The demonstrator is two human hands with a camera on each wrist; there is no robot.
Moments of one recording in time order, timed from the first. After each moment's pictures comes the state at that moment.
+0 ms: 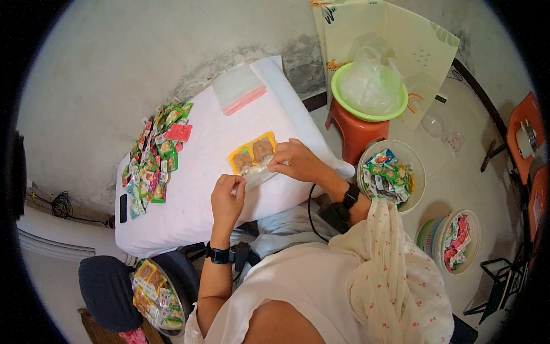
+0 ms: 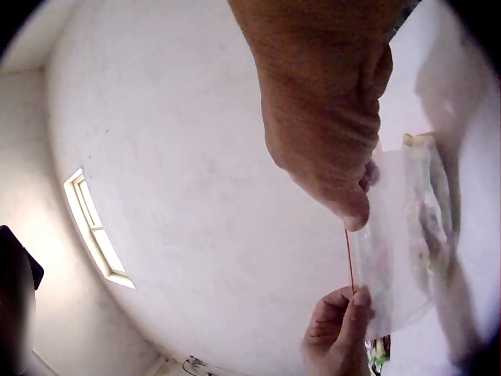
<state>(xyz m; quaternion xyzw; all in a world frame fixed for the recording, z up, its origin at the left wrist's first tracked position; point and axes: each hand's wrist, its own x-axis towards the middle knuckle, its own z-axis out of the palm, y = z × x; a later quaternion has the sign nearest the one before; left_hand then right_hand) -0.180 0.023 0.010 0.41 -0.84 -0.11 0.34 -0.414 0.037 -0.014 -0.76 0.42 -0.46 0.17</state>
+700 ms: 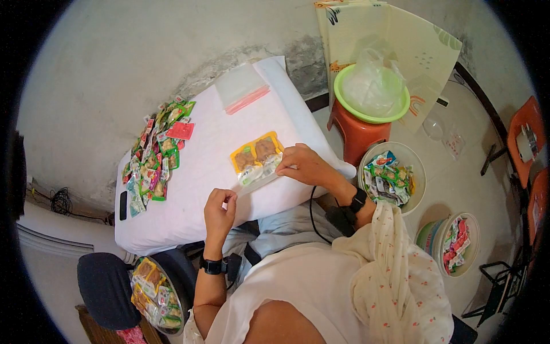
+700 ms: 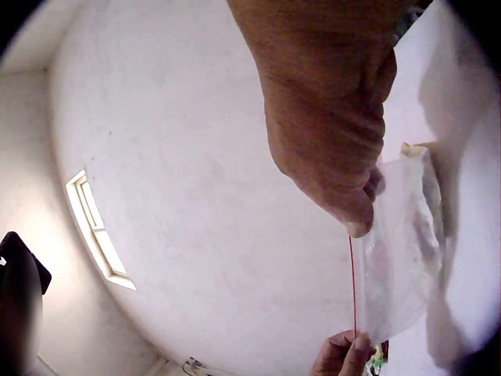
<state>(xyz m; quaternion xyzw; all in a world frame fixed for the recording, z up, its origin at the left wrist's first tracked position) -0.141 0.041 0.007 0.44 -0.82 -0.15 0.34 -0.418 0.050 -0.010 -0.76 0.44 -0.43 0.21</state>
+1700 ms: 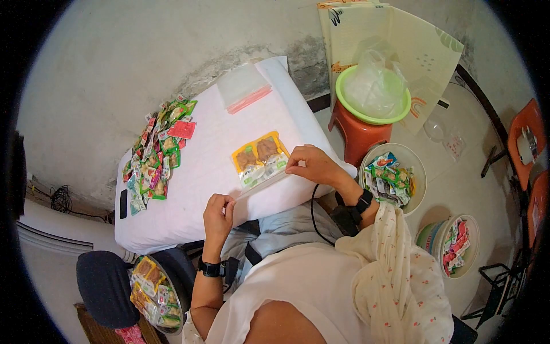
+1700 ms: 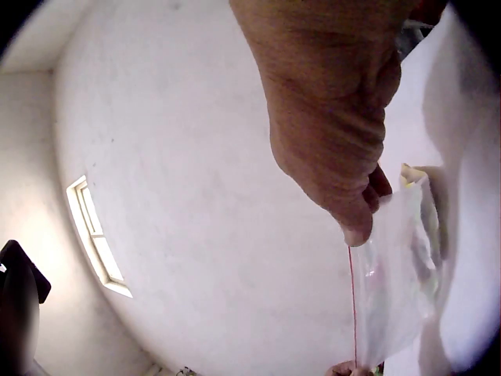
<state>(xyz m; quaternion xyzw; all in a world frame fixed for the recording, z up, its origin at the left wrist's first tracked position) -0.125 0.047 0.002 0.44 -0.83 -0.13 0.30 -0.432 0.053 -0.015 -0.74 0.44 -0.43 0.25</state>
